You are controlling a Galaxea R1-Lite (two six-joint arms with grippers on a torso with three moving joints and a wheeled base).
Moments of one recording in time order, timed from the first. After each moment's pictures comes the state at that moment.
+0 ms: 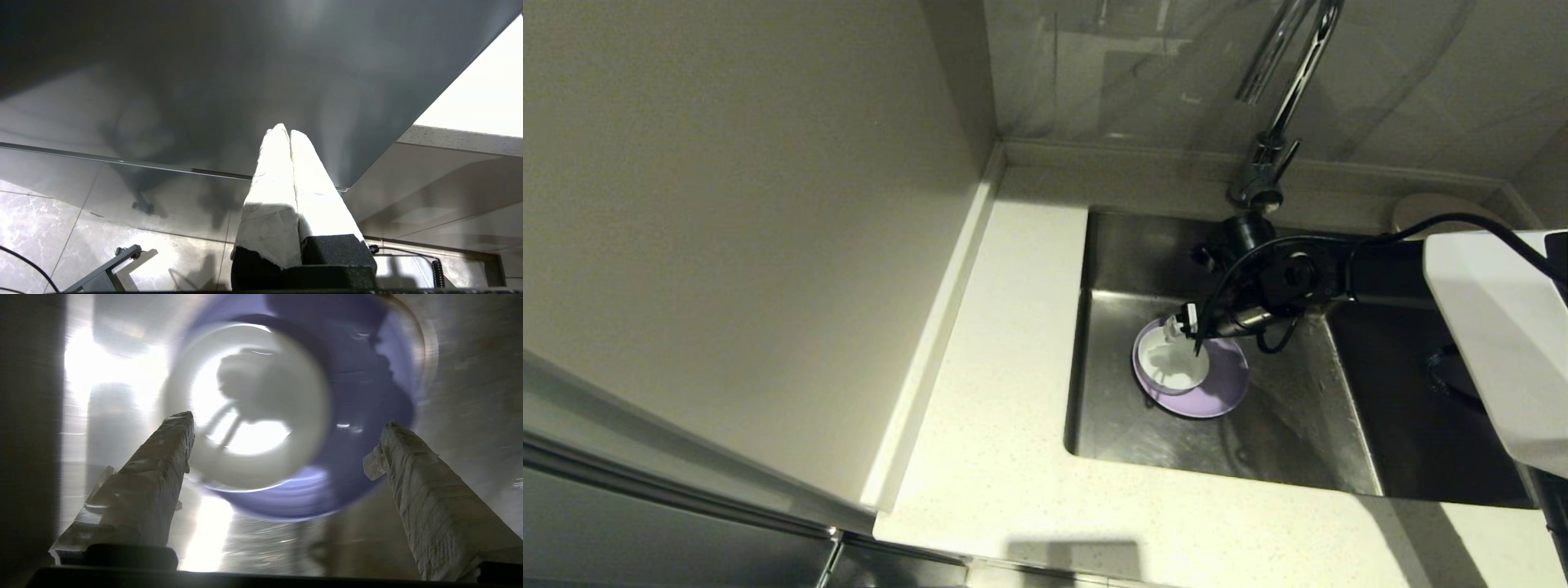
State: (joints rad) left arm 0.00 0.00 0.00 0.00 0.02 -0.03; right arm 0.25 2.35 -1.97 0.40 -0.13 0.12
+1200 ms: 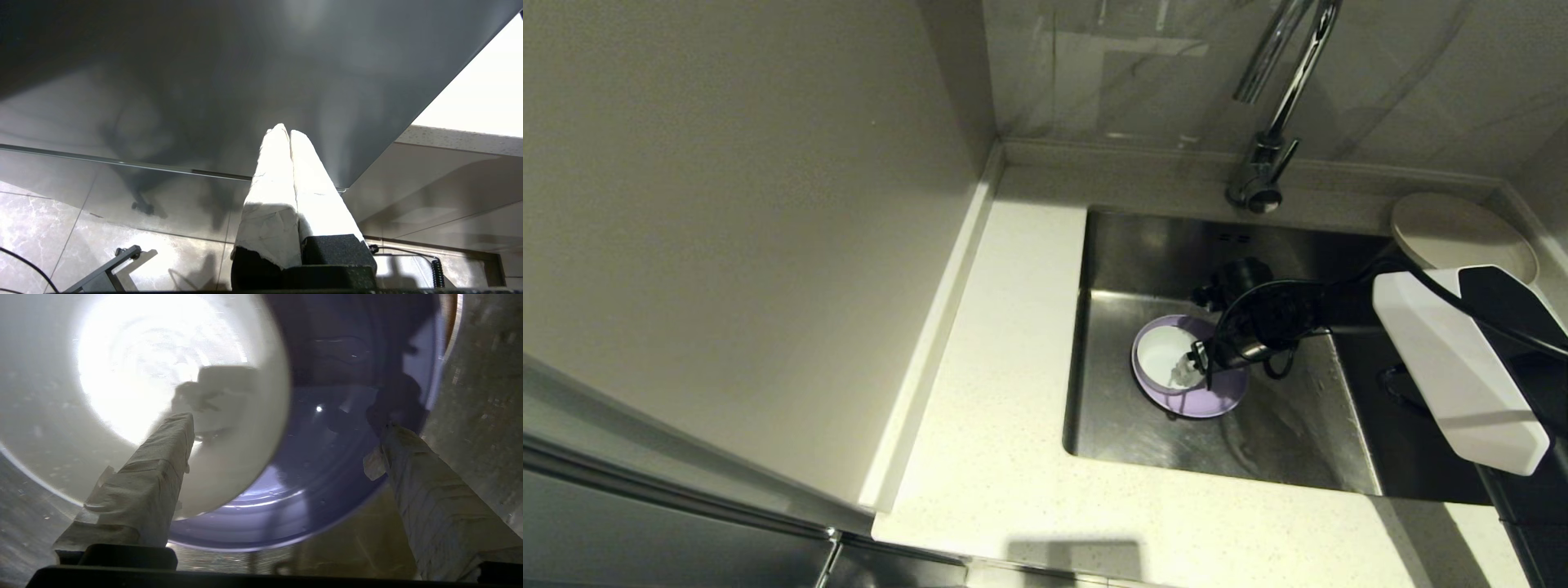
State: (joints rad) left arm 0.00 0.00 0.00 0.00 0.02 -0.03; right arm 0.19 2.49 -1.97 0.35 -0.12 -0.04
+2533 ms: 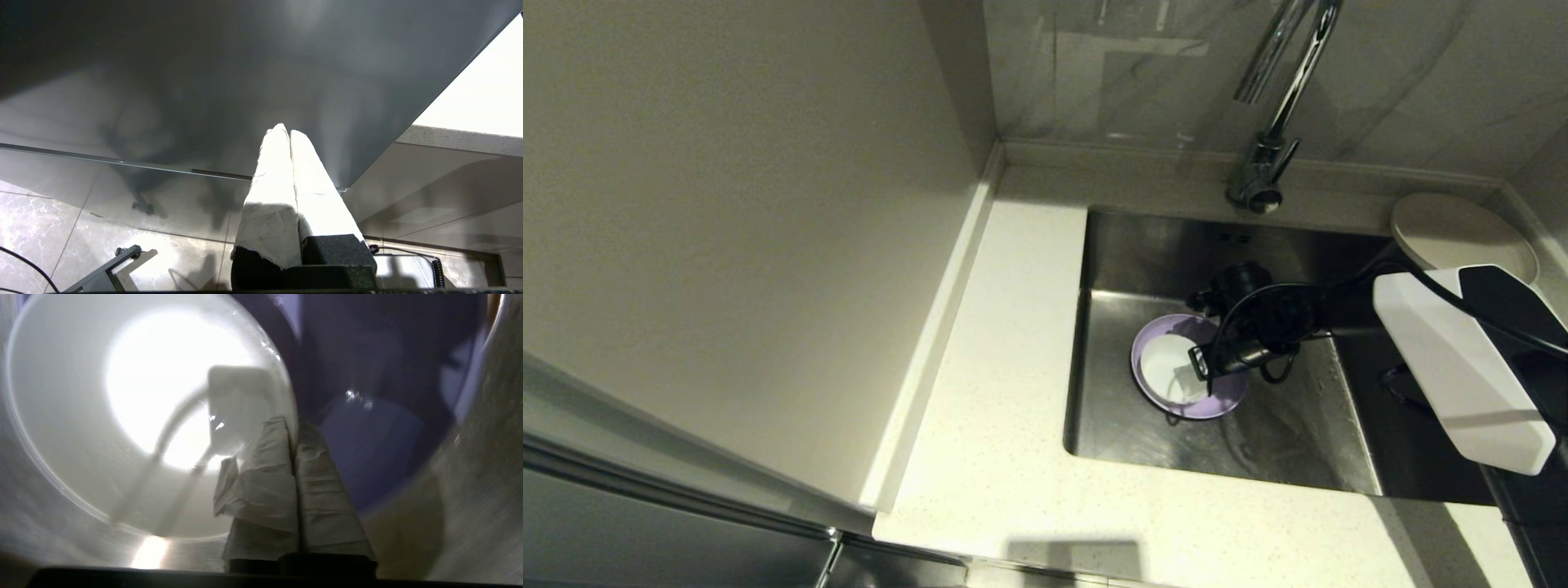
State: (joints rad) left arm 0.00 0.00 0.00 0.00 0.02 -0.03; right arm 0.19 2.48 -1.94 0.35 -0.06 -0.08
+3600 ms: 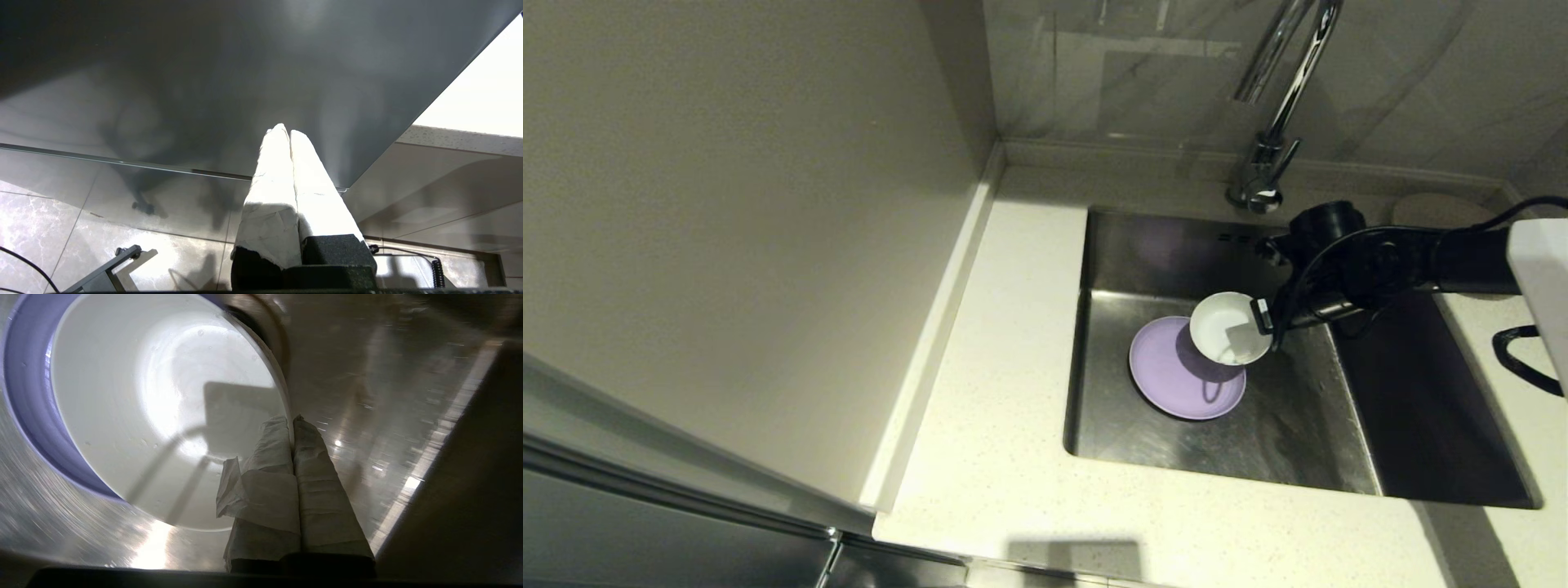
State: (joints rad) left arm 0.00 0.00 0.00 0.00 0.02 -0.03; right arm 0.05 2.26 -1.86 0.35 -0.07 -0.13
